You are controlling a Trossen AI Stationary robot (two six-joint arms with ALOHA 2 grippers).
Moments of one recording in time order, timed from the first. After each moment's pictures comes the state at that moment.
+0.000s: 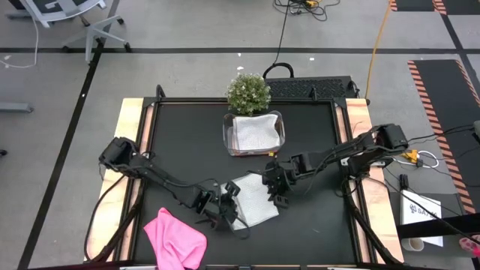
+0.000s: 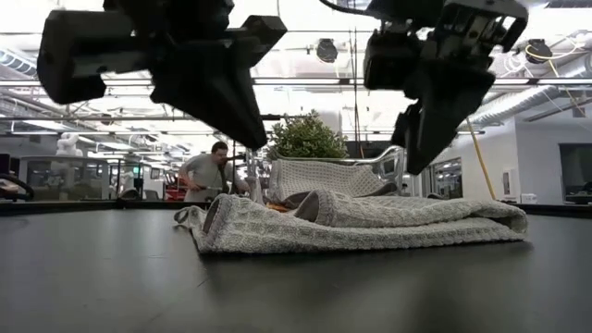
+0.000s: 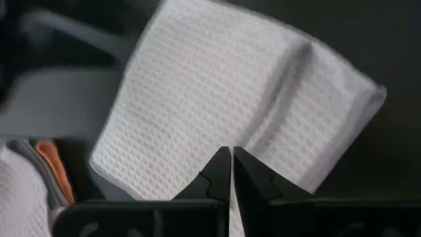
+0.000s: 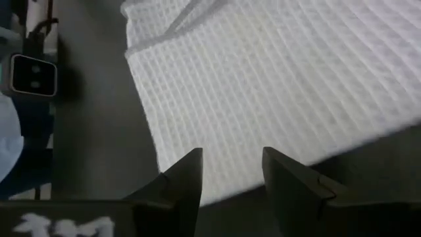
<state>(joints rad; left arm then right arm) -0.47 1.84 1.23 -0.39 -0.34 0.34 0.16 1.59 0.88 -0.29 -0.31 0.40</state>
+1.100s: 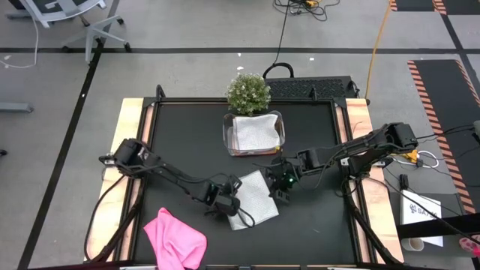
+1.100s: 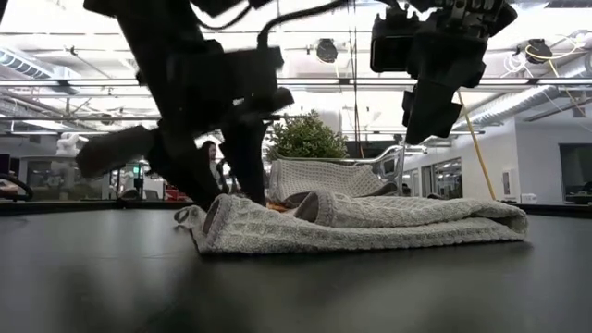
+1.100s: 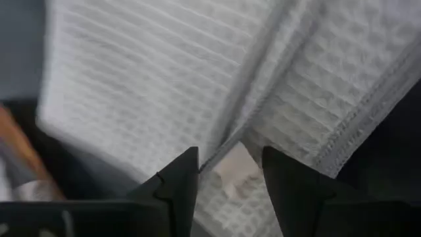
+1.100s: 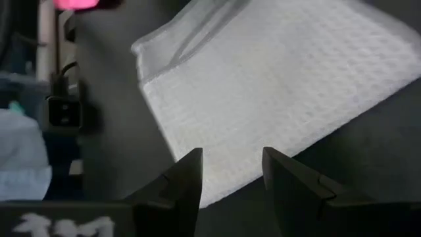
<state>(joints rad) -0.37 1.94 1.23 -0.50 -0.33 0.45 0.16 1.47 0.88 -0.34 -0.27 0.55</state>
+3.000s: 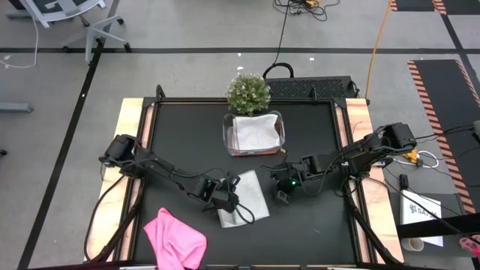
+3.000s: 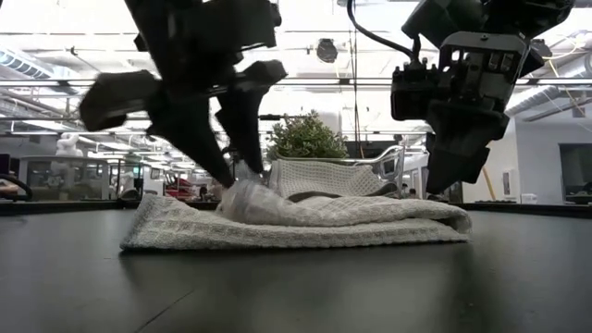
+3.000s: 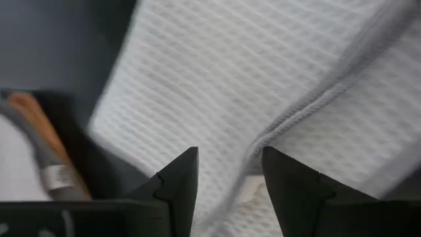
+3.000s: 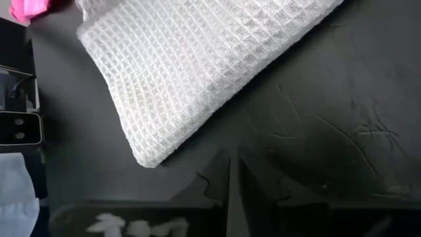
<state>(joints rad) -0.36 1.86 1.24 -0.54 -0.29 0.39 0.17 1.49 0.64 -0.05 -0.21 0.70</state>
